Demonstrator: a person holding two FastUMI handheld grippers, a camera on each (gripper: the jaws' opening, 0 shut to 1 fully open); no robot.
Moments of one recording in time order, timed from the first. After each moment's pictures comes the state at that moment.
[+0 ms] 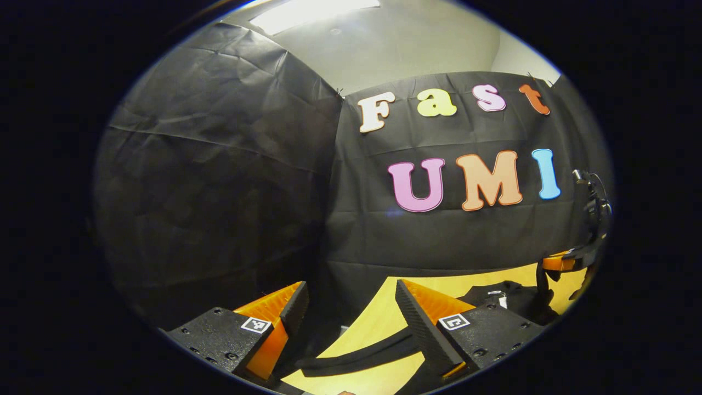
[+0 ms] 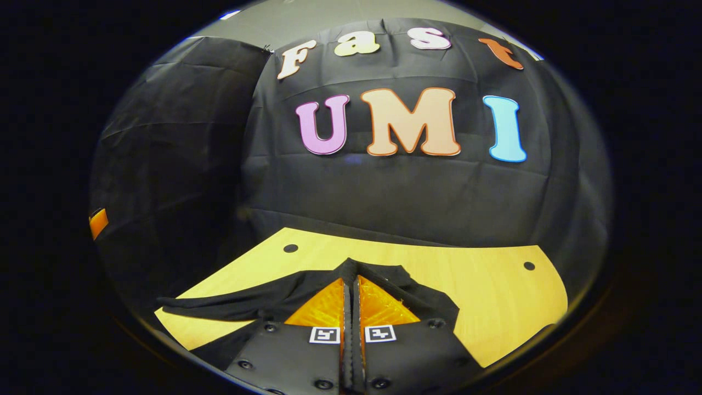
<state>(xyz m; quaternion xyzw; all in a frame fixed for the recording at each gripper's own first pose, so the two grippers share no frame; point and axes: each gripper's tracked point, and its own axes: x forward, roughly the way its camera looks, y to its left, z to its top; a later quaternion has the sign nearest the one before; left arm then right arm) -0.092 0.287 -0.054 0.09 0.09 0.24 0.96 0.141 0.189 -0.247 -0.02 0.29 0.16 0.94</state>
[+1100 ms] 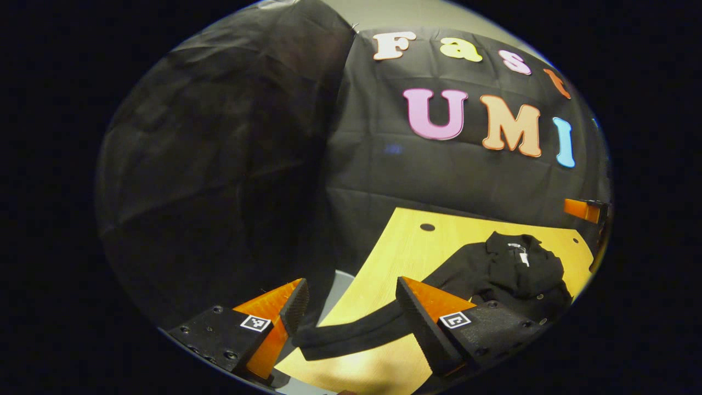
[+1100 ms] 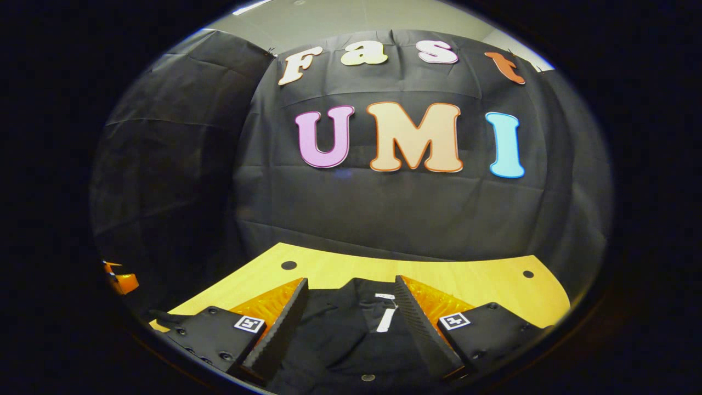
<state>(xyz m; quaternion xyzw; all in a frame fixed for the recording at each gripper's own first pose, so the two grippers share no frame) -0.099 0.368 -0.227 -0.01 0.27 0.24 0.93 0.152 0.210 -0.232 -0.03 0.25 0.11 0.96</state>
